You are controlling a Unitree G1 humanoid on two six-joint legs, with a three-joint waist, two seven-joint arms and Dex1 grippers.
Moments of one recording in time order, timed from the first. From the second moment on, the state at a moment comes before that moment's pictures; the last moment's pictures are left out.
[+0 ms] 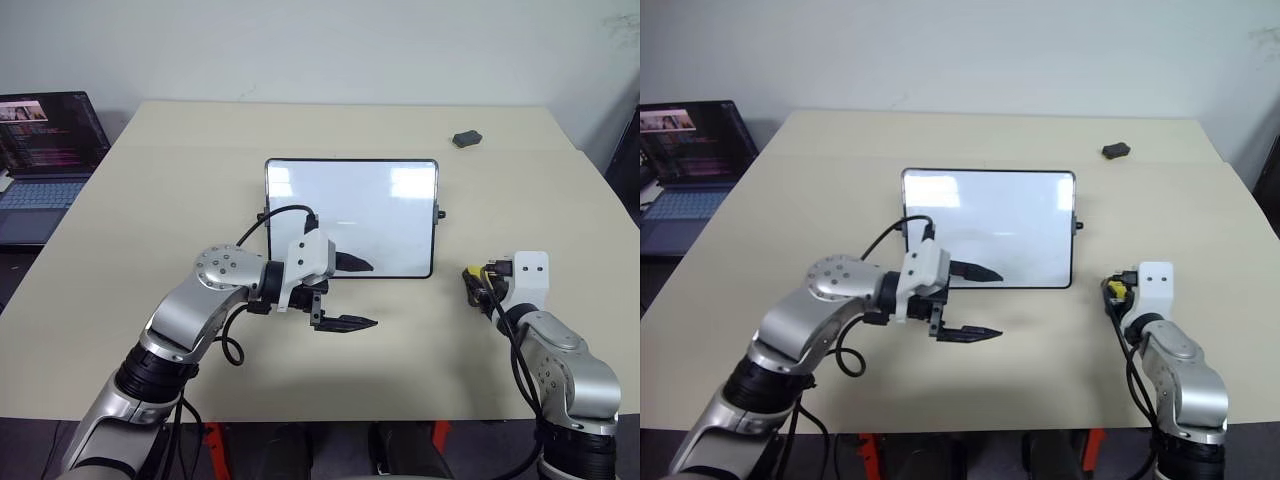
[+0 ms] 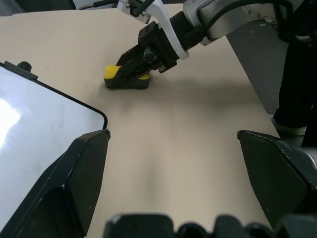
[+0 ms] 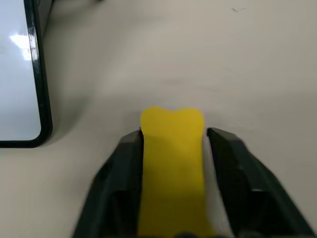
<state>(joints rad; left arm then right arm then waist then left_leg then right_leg) -0.51 0.61 -0.28 -0.31 -0.38 0.47 -1.12 -0.11 -0.23 -0.26 -0.43 0.21 0.91 0.17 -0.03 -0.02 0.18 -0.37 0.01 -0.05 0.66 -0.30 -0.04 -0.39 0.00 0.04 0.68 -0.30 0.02</state>
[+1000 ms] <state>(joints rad) -0.03 0.30 0.09 -0.56 -0.38 0.62 -0.38 0.26 -0.17 -0.18 -0.56 0.28 0.24 0.36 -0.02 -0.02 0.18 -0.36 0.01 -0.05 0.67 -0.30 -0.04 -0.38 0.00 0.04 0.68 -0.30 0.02</state>
